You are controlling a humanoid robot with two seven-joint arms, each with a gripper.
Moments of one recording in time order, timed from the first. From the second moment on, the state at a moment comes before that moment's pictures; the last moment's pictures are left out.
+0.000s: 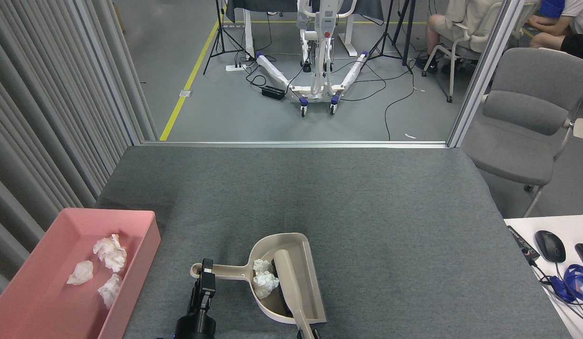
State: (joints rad) left arm -0.10 -0.06 -0.13 -1.07 -0.46 -0.36 0.34; right arm 0.32 0.13 0.49 -1.59 1.46 0.19 -0.10
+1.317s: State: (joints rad) left arm -0.05 0.06 -0.20 -1.30 0.00 -0.34 0.40; right arm 0.21 -0.08 0.07 -1.62 1.29 0.06 -0.10
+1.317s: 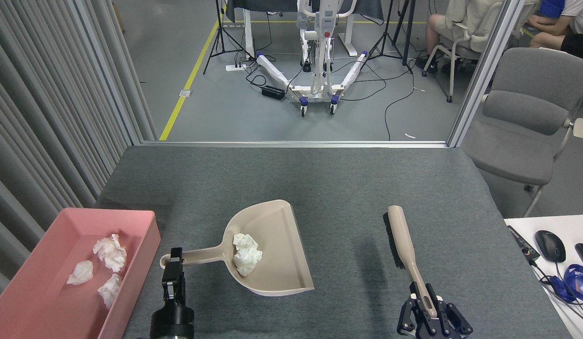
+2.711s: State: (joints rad) left arm 0.23 0.75 0.13 -1.40 0.39 -0.27 0.43; right arm 0.05 -0.09 0.05 -1.38 1.26 0.02 -0.11
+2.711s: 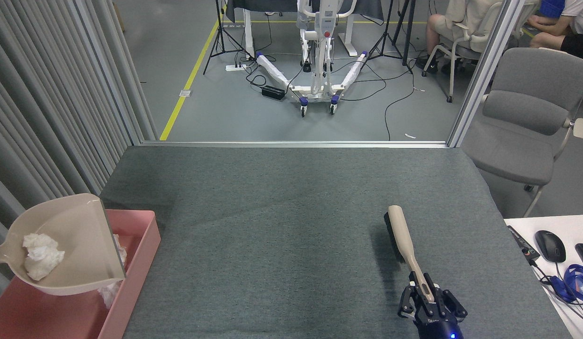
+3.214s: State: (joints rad) left arm 0.23 0.84 0.20 -1.30 0.14 -0.35 0.42; right arm 0.13 -0.09 0.00 -1.40 1.27 -0.01 -0.11
